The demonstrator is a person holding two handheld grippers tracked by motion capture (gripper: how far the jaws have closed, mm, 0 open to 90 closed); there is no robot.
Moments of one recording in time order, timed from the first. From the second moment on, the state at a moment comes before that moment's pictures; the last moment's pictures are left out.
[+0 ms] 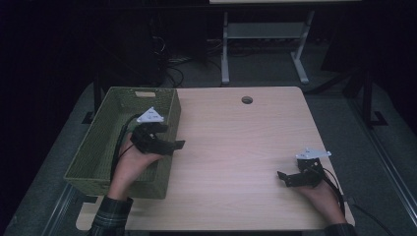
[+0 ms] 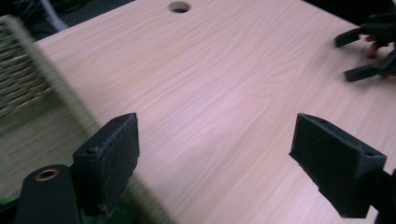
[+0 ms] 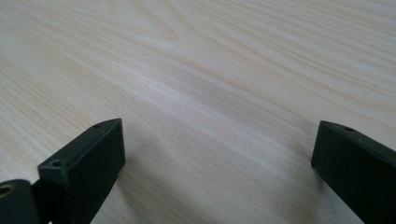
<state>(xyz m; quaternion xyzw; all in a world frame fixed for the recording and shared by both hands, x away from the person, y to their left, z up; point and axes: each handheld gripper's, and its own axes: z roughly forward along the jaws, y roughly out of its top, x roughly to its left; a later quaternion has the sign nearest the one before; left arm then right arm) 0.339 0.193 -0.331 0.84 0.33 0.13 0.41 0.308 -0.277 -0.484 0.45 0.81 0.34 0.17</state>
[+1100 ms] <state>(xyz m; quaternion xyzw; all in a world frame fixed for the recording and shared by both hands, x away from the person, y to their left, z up) 0.323 0.097 -0.443 0.88 0.27 0.12 0.38 0.308 -0.277 -0.484 0.45 0.81 0.34 0.17</state>
